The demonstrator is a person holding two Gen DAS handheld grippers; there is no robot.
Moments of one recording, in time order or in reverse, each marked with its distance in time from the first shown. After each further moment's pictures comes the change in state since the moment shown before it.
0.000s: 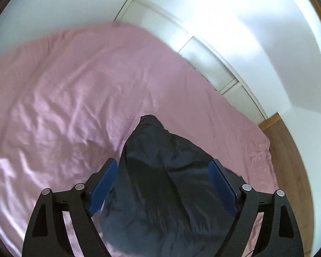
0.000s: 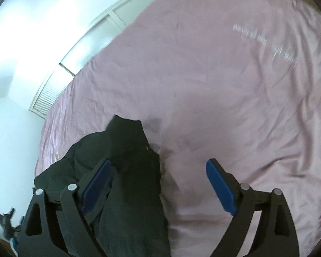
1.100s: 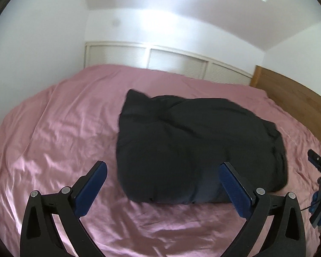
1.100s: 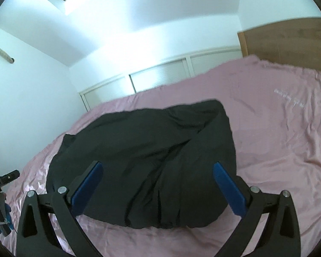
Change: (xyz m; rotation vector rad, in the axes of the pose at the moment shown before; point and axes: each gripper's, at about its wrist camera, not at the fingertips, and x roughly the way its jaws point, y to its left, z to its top) left arm -0.056 -0.018 -0.191 0.495 -0.188 0.040; right arm -0.109 0.071 -0.219 -0.406 -0.431 0.196
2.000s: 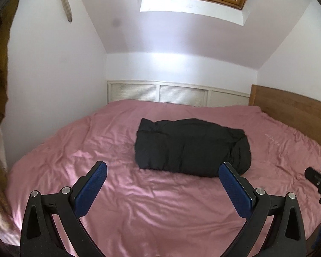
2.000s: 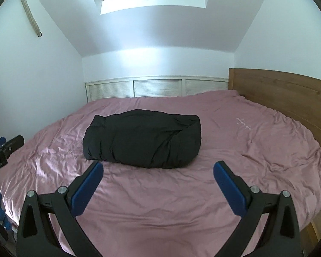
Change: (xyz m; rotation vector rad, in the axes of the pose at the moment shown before) left arm -0.309 -0.134 -0.098 0.053 -0.206 0.190; right arm -0.325 0.164 -0.066 -0.218 -0.038 -0.173
